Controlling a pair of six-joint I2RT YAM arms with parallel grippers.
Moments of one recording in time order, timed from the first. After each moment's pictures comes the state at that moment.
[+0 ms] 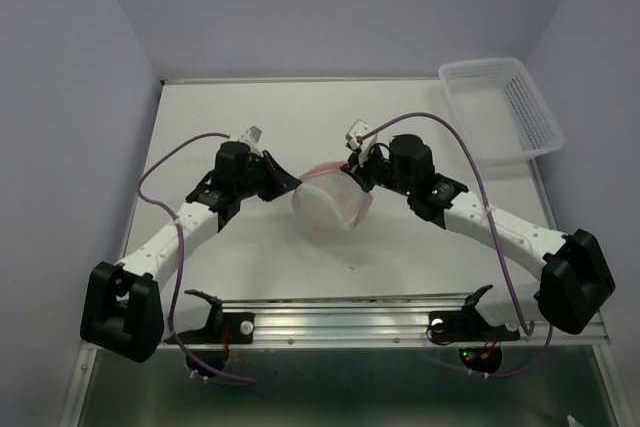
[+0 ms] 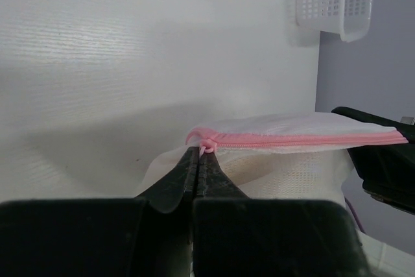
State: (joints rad) left arm -0.35 1.21 0.73 -0.12 0.35 -0.85; right arm 0.68 1.33 0.93 0.10 -0.18 -0.24
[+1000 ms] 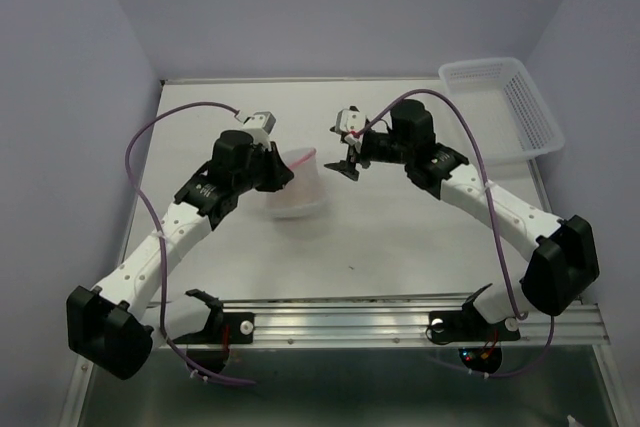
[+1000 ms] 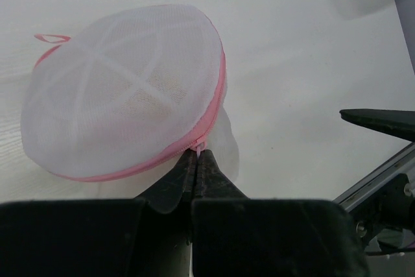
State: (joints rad) left arm -0.46 1.10 0.93 -0.37 0.16 -0.44; right arm 0.62 1.44 1.18 0.02 -0.61 -0.55
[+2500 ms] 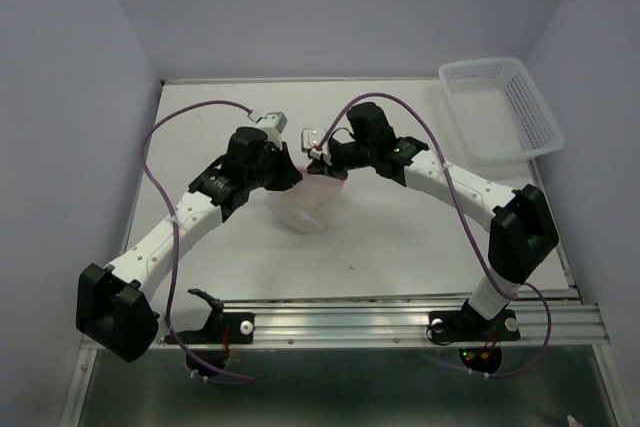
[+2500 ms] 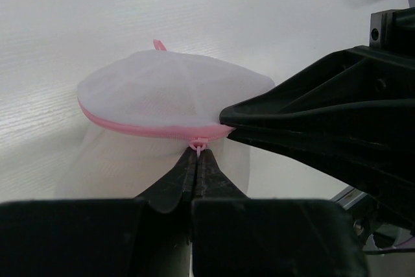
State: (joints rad) left arm -0.51 1.20 0.96 -0.36 0.16 -0.45; right arm 0.70 1.69 1.38 -0.23 -0.67 -0.71
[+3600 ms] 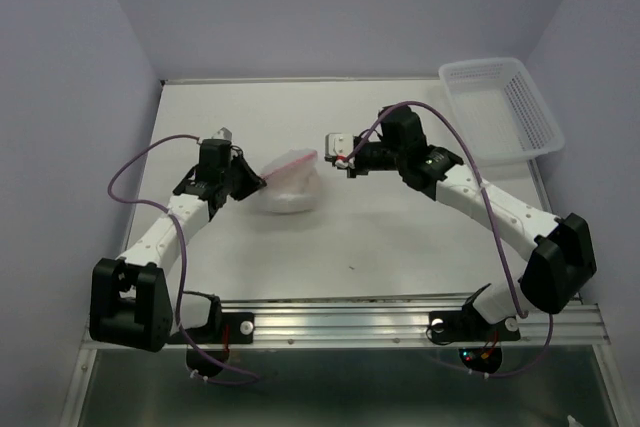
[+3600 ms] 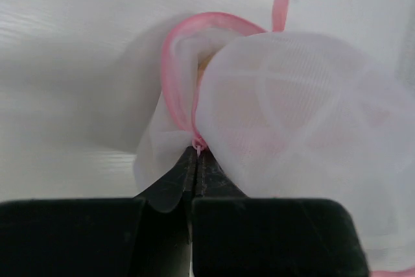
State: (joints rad) left arm -0.21 1.23 0.78 -0.27 0.19 -0.72; right arm 0.67 1.48 1.23 -0.15 -0.60 -0.84
